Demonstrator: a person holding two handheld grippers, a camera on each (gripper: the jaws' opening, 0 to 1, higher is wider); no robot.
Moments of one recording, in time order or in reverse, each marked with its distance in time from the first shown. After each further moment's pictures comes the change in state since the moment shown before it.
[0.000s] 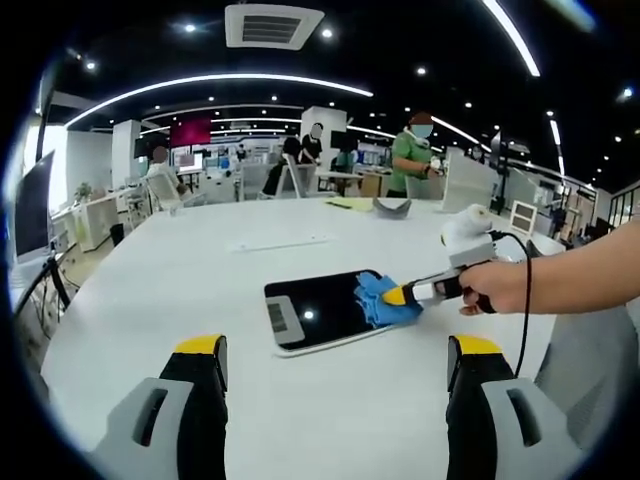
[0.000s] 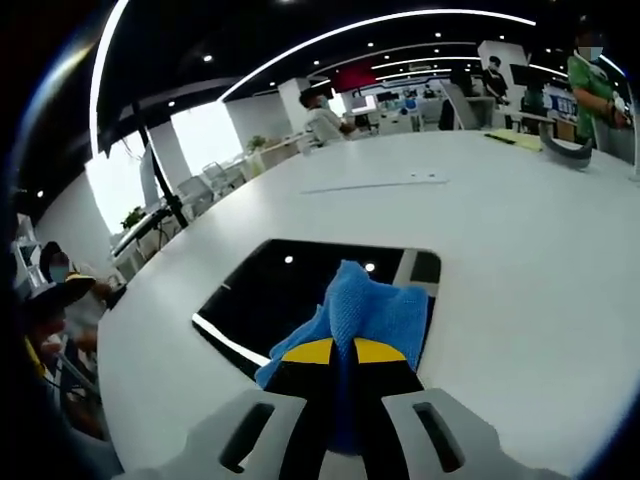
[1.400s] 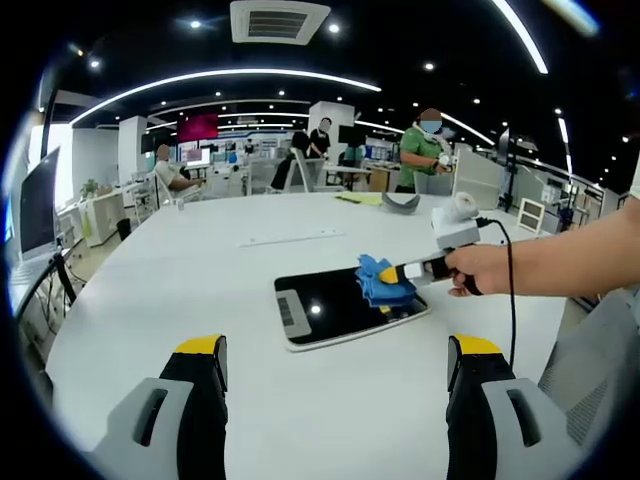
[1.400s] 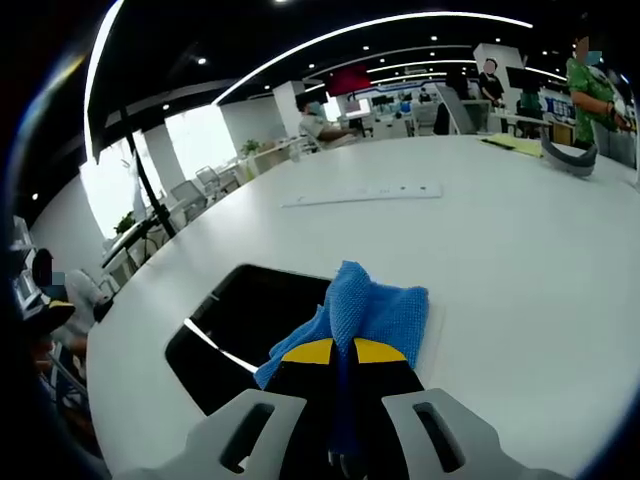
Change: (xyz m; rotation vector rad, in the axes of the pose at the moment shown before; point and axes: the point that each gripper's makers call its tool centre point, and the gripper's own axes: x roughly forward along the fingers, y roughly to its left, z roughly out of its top) left arm 0.000 0.010 -0.005 -0.009 0.024 0.035; right arm 0.031 -0.028 0.030 0.005 -0.018 -0.026
